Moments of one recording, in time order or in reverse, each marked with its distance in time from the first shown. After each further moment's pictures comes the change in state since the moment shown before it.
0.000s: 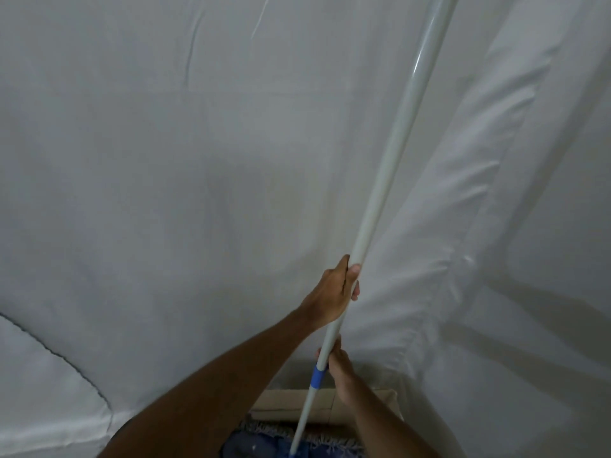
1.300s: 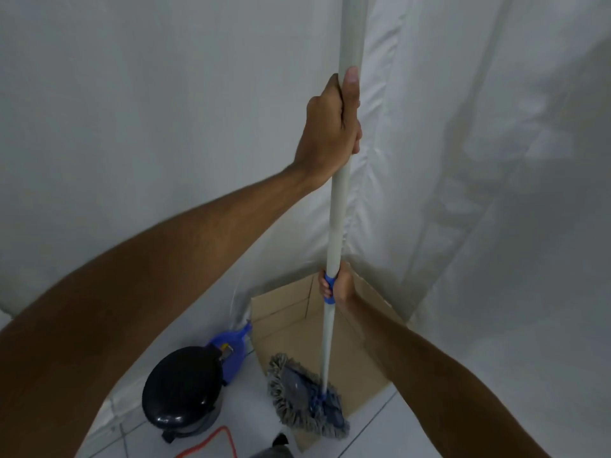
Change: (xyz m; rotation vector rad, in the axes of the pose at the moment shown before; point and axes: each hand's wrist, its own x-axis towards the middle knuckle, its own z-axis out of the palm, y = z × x) left_hand -0.263 0.193 -0.244 -0.544 0.136 0.484; right_hand -0.311 0.098 0.208 0.326 0.183 -0.451
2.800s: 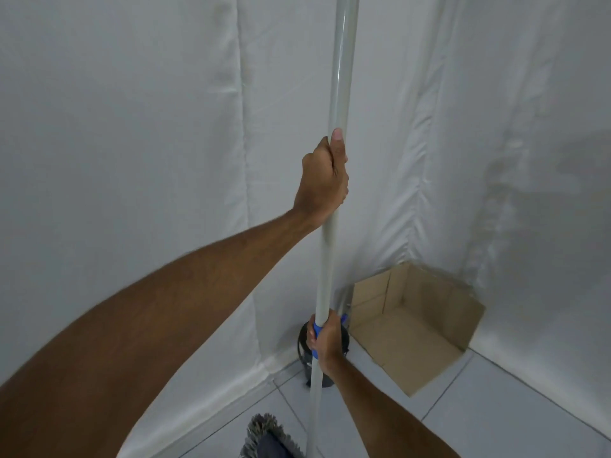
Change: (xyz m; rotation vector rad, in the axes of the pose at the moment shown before) left_hand -0.335 0.490 -0.551 0.086 -0.021 -0.054; right_hand -0.548 0.132 0.647 0.263 0.239 -0.117
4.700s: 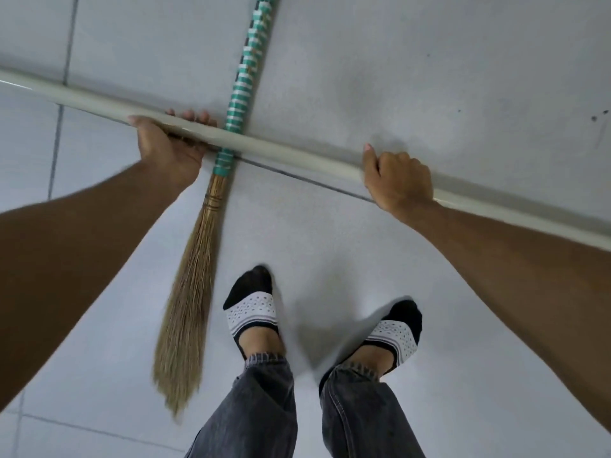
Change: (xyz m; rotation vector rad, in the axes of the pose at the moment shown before) left_hand -1.199 -0.630 -0.572 -0.445 1.898 -1.132; right_hand -0.144 1.075 -0.052 -1.880 -1.142 -0.261
